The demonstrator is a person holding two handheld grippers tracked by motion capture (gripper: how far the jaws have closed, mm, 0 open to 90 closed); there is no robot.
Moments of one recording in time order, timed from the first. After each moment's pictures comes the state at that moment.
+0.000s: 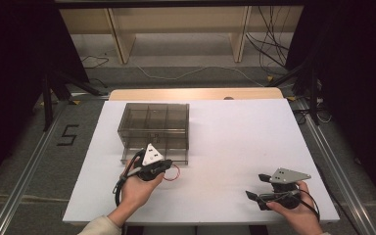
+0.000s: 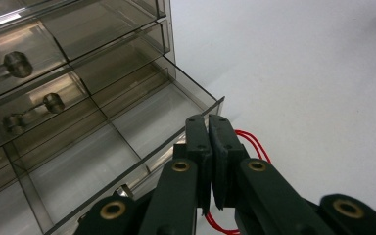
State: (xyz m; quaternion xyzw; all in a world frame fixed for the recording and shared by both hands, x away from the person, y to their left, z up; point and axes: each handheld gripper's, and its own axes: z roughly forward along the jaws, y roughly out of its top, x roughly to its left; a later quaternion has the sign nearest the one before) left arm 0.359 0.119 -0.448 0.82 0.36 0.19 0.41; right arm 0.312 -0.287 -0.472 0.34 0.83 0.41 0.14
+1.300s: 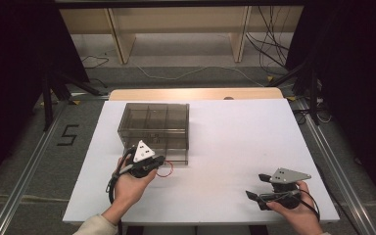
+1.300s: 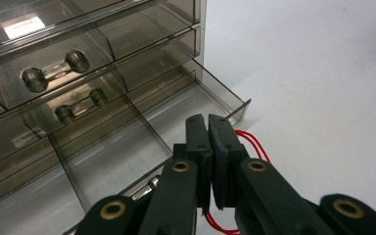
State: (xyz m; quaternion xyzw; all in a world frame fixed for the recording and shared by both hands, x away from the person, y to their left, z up) left arm 0.362 0.137 -0.441 0.80 0.38 0.20 0.42; right arm 0.312 -0.288 -0.472 0.34 0.83 0.41 0.14
